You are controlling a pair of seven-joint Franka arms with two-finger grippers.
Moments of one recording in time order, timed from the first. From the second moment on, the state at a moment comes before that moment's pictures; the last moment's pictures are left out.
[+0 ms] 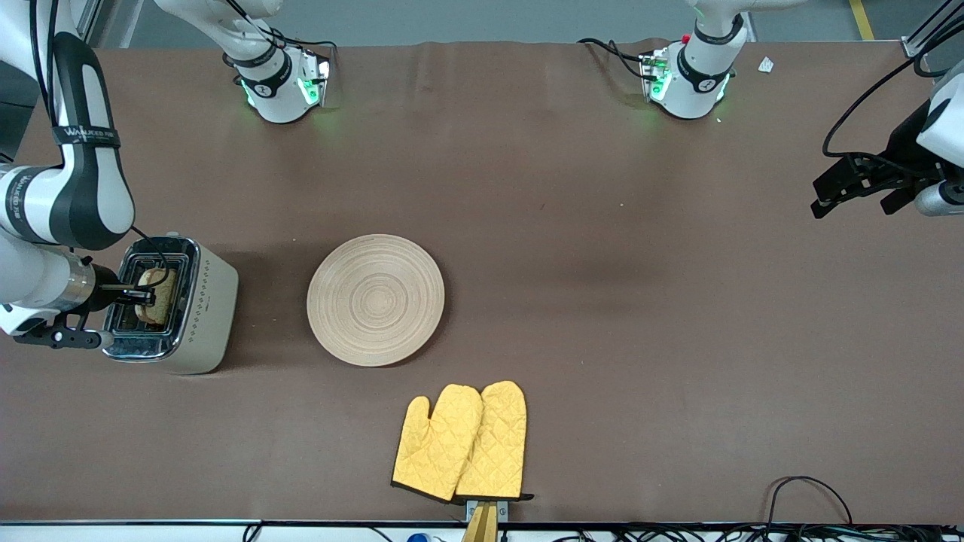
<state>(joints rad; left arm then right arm) 0.00 -0.01 -0.10 -1.56 -0.01 1.66 -0.15 -0.05 0.35 -0.08 -1.68 -0.07 1.92 -0.03</state>
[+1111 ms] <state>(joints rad) 0.00 0.00 -0.10 -1.56 -0.02 1.62 -0.15 0.17 0.37 -0.03 -1.64 0.45 1.82 0.05</state>
